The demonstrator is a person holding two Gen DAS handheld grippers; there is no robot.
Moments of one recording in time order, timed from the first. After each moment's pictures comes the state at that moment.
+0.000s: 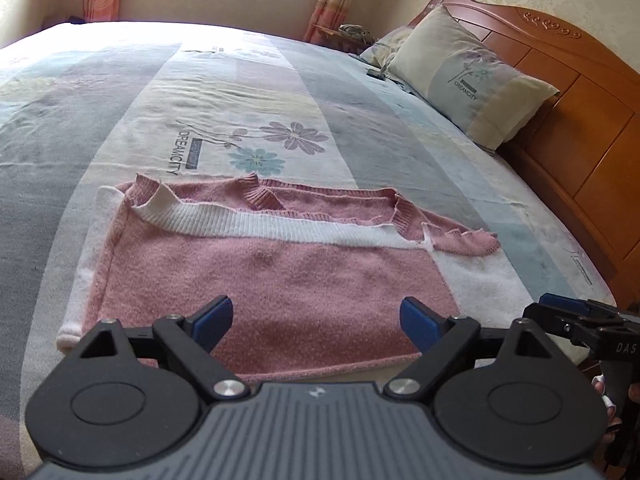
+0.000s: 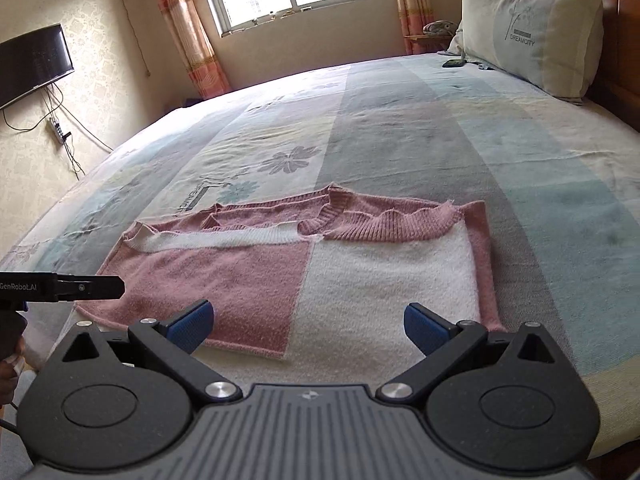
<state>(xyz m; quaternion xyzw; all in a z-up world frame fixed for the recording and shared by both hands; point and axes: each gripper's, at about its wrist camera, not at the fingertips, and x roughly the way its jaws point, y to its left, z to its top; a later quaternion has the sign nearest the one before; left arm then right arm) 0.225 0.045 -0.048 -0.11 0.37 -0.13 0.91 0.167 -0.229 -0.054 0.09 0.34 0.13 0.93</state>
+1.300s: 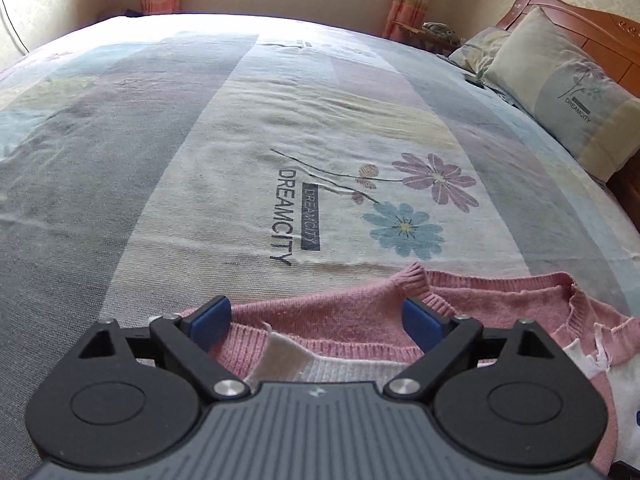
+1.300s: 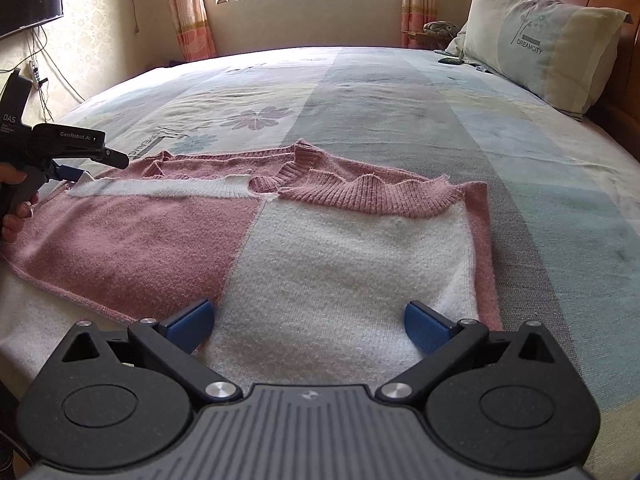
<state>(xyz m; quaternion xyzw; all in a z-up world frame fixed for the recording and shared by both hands) 0.360 0.107 -0.085 -0.10 0.39 -0.02 0.91 0.199 -0.216 -0.113 0.01 0.36 0.10 0.93</state>
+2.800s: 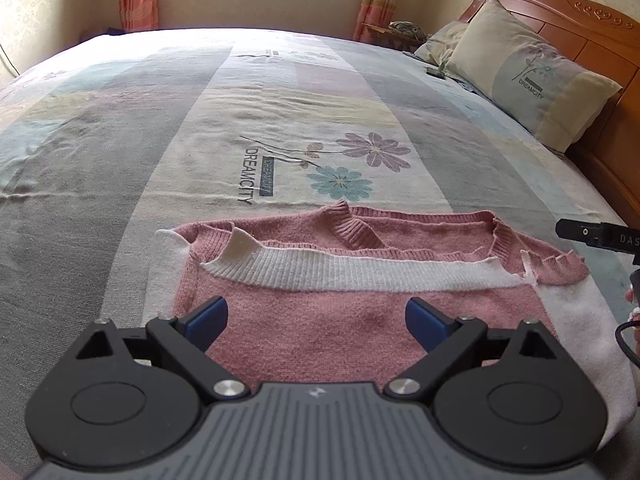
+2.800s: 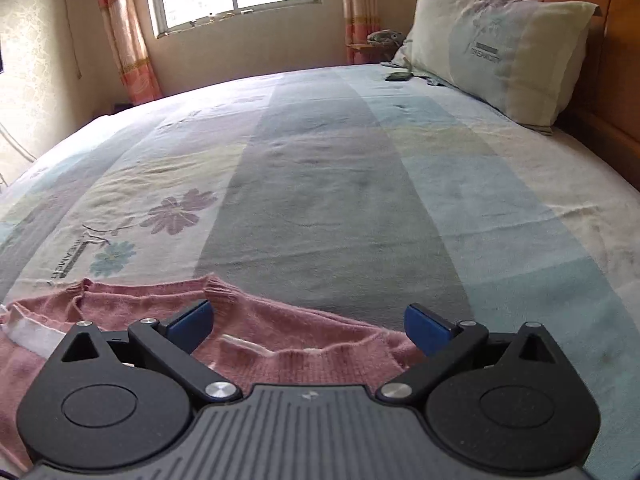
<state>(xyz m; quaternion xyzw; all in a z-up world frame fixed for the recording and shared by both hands) 0.271 0.077 -0.060 -0.06 0.39 -0.04 0.92 0.317 -0.239 -0.074 0.07 0.35 0.08 0.93</state>
